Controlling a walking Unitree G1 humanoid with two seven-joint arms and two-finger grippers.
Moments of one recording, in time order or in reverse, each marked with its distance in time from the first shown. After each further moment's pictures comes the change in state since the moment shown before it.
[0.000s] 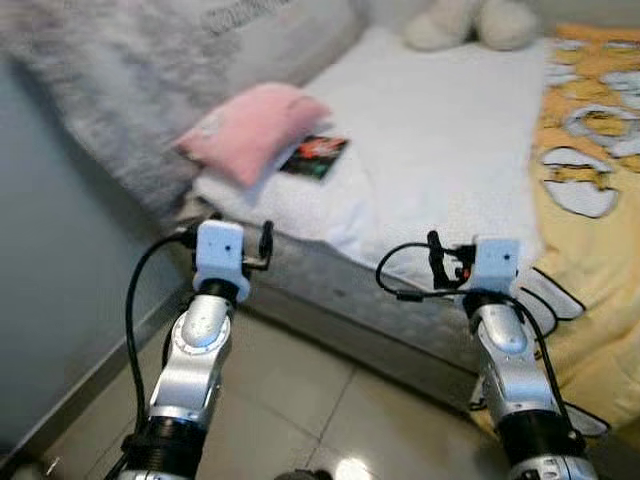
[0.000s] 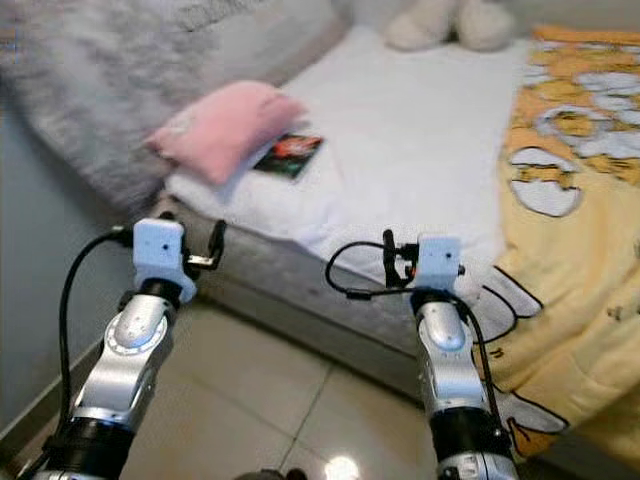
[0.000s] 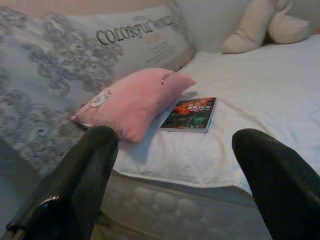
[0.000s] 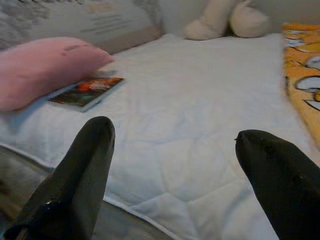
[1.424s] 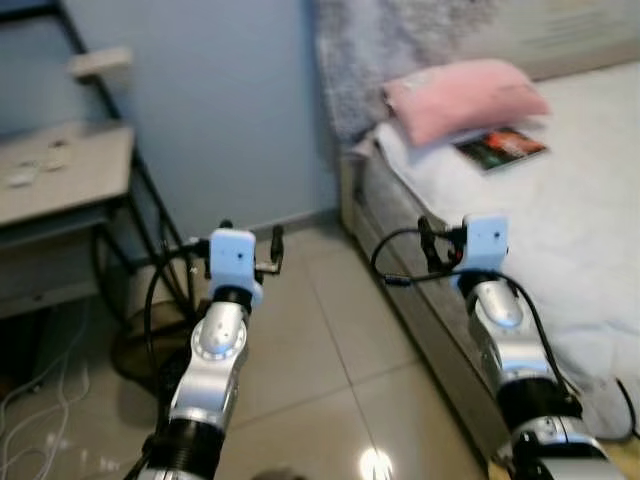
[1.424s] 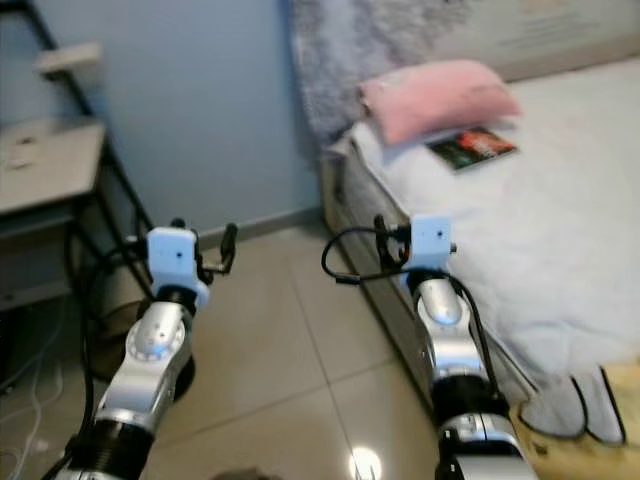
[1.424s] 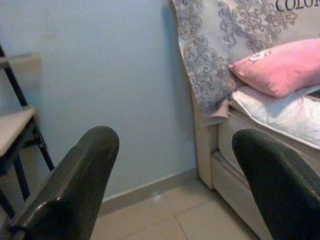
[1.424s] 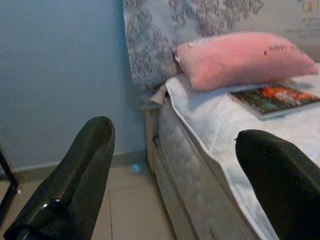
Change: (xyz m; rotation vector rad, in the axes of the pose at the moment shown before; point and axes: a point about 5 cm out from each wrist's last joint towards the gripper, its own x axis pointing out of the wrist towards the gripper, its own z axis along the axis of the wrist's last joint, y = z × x) left arm -0.001 -0.010 -0.012 -0.026 -0.005 0.039; right arm 0.020 0.002 0.004 -0.029 0.003 0.078
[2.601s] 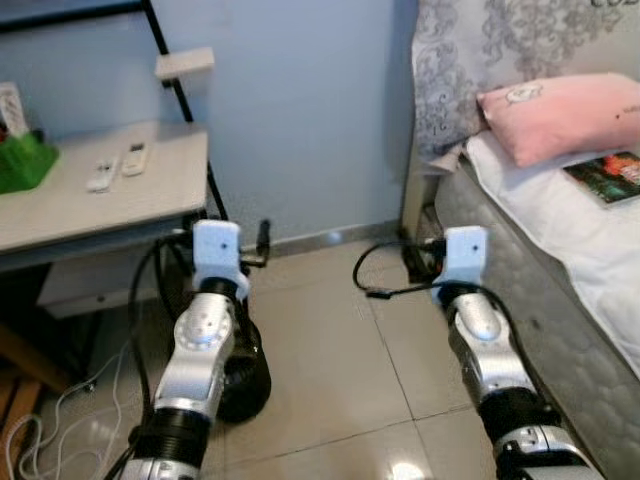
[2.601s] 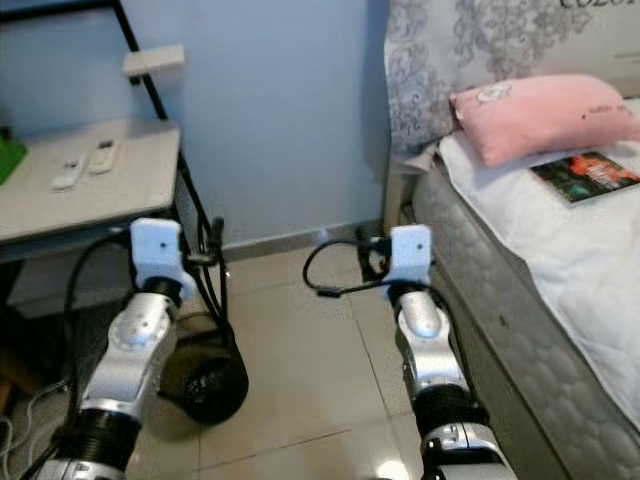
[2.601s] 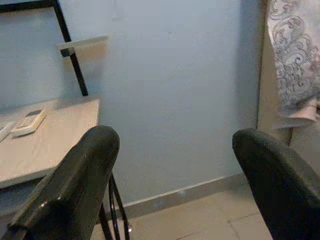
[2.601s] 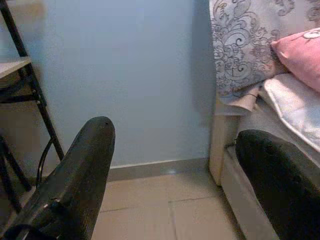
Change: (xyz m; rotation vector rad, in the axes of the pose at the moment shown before) left arm 0.006 0.016 0.003 -0.033 0.020 0.011; right arm -0.006 0.025 -0.013 0.031 0.016 0.054
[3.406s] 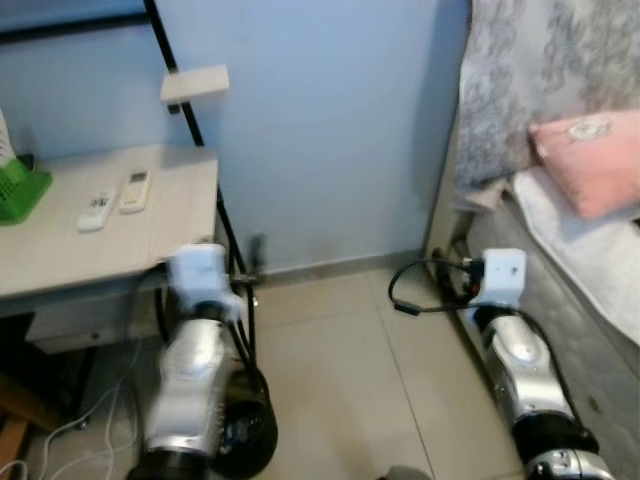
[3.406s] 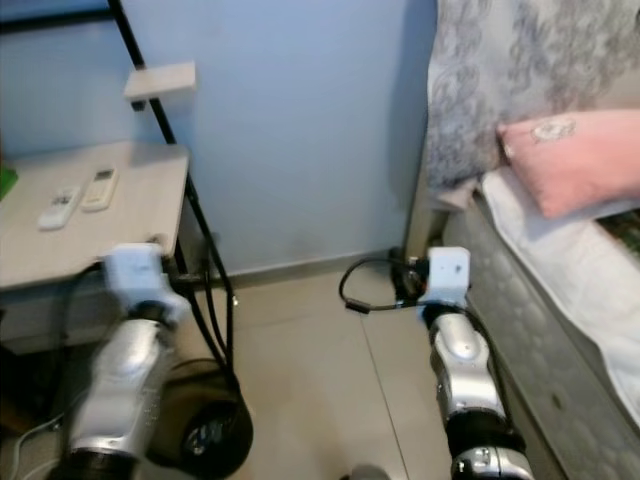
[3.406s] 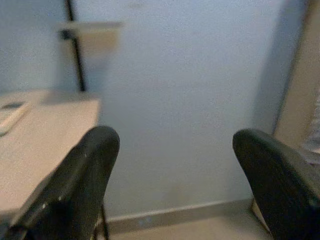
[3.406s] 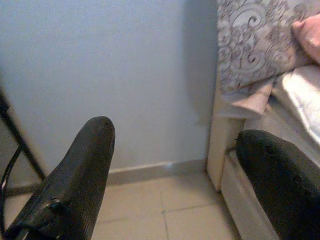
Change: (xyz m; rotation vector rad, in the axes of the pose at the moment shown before) left arm -0.028 -0.003 -0.006 -0.123 0.000 -0.008; right arm -0.022 -0.040 -0.019 0.019 0.070 -0.067
